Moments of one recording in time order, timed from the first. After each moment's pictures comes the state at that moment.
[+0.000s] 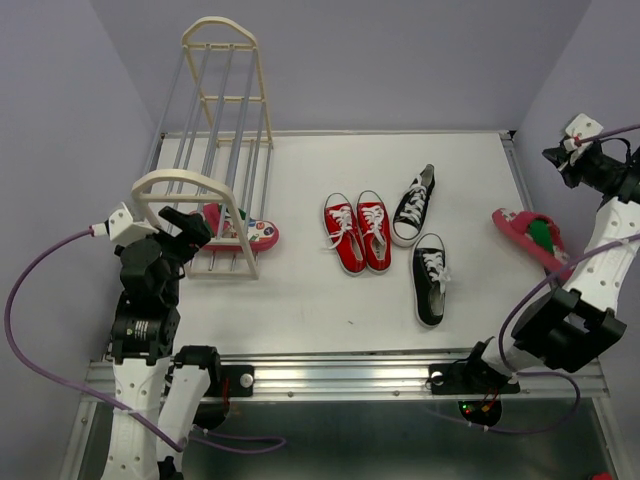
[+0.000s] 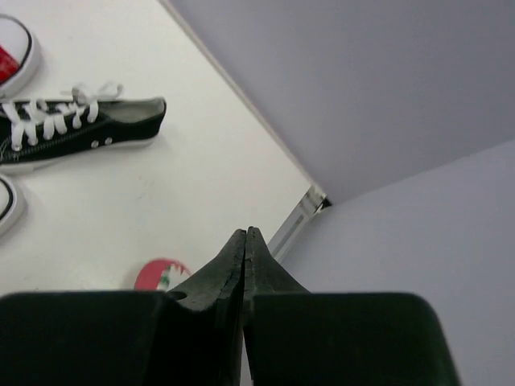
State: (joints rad) left arm -0.04 0.53 0.83 -0.54 -0.25 -0.60; right arm -0.66 1.46 1.60 -0.79 -1.06 -1.20
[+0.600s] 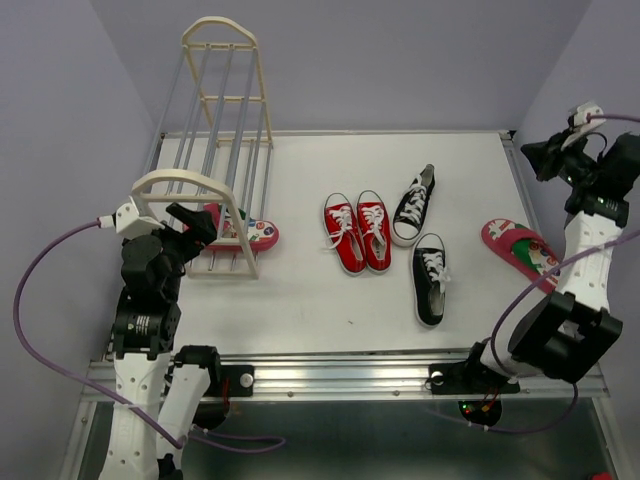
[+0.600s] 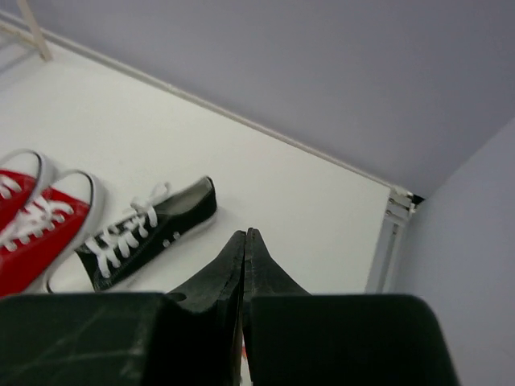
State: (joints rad) left arm -0.04 0.54 0.83 -0.51 -0.16 -0.60; right arm -0.59 1.28 1.21 -0.07 -1.00 -0.35
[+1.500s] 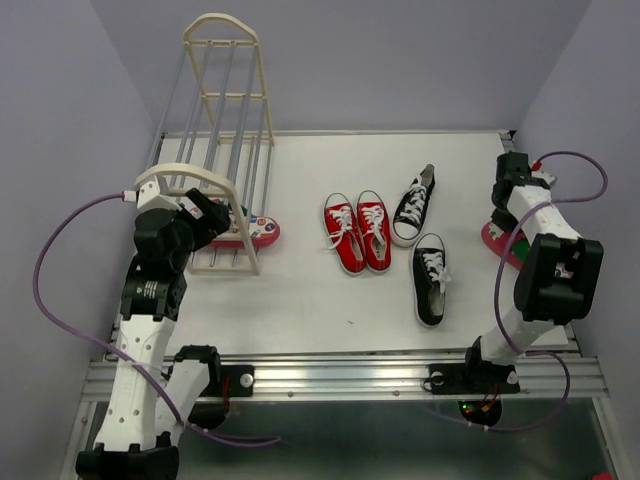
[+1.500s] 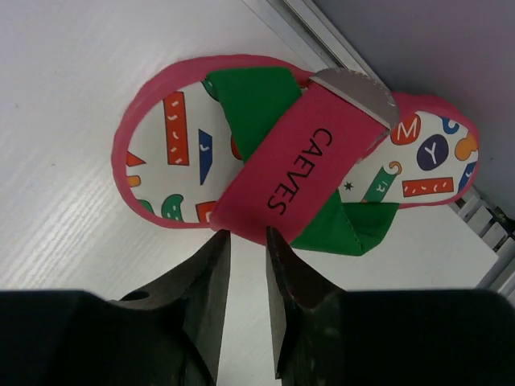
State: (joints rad) left arm -0.04 0.72 0.85 -0.46 -0.02 -0.57; right arm -0.18 1.70 1.31 -0.73 0.58 0.49
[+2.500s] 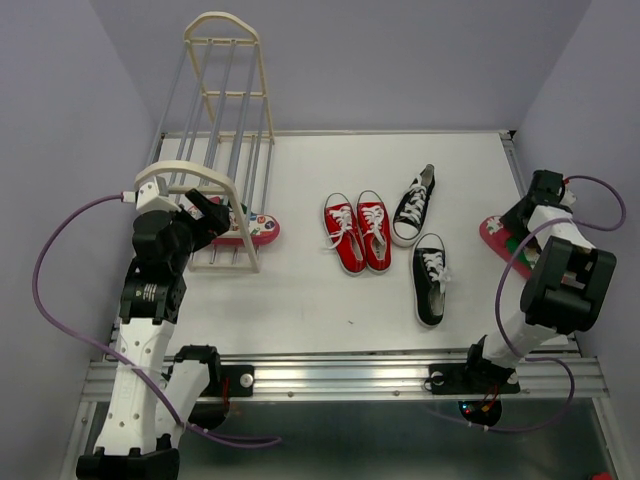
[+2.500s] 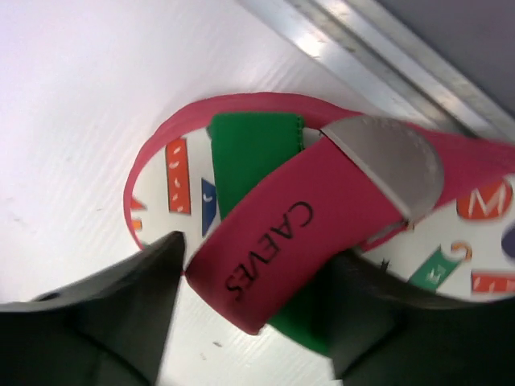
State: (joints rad) left arm -0.04 0.71 0.85 -0.46 0.00 -0.57; right arm -0.38 1.65 1.10 -0.40 0.25 0.52
